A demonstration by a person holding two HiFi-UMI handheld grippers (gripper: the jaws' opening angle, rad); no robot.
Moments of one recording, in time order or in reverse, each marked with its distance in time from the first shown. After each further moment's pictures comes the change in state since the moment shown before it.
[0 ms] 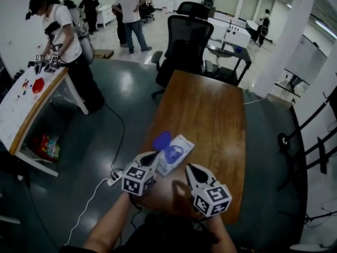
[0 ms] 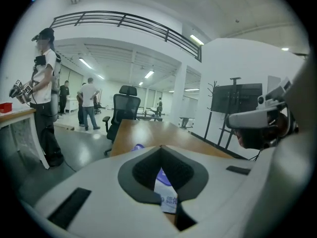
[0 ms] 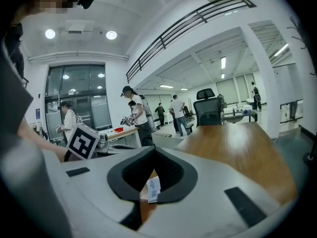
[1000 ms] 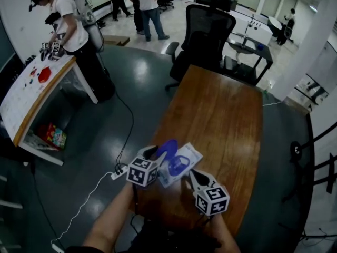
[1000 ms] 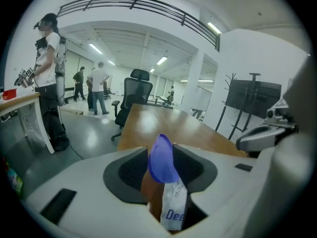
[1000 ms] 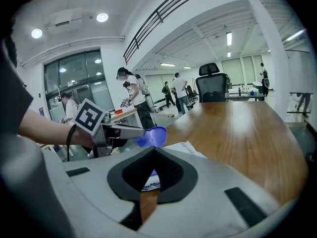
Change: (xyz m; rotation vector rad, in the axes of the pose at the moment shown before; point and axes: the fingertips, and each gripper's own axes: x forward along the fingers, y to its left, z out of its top) left arm 0.088 0.066 -0.031 -0.117 0.151 0.071; right arm 0.078 -0.069 -0.058 0.026 0.247 0.051
